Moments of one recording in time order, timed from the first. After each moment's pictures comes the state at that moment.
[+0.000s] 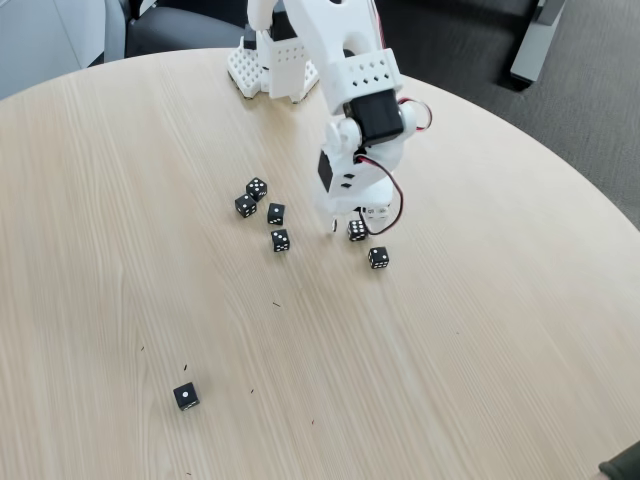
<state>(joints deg) -19.2 78.0 99.0 71.1 32.5</state>
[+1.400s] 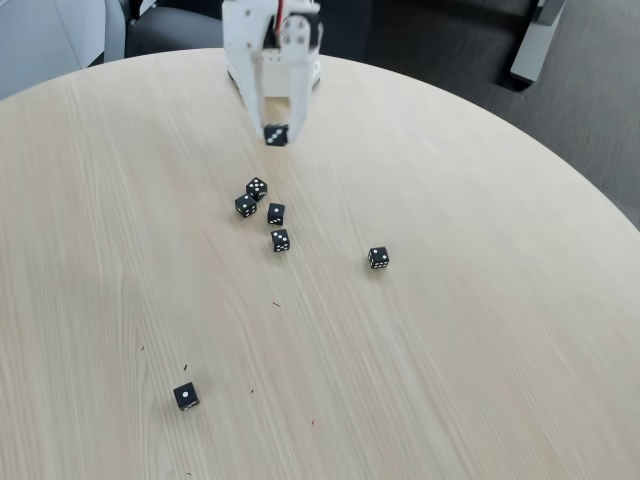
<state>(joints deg) -0.8 154.4 135.5 71.3 21.4</state>
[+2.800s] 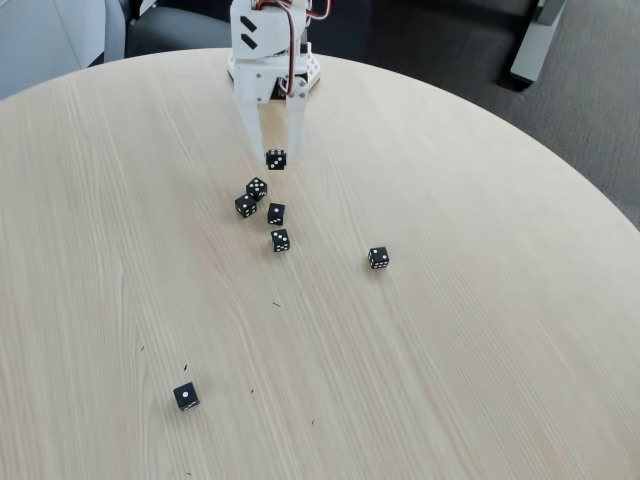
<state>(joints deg) -0.4 179.6 171.4 68.2 7.4</state>
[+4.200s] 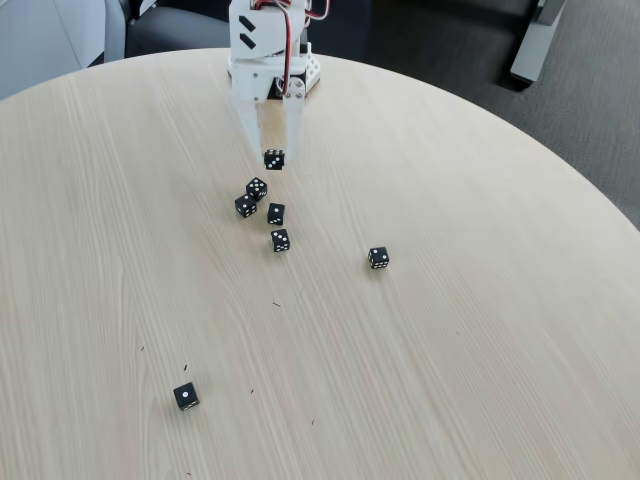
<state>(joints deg) 0.4 179.6 171.4 68.2 10.5</state>
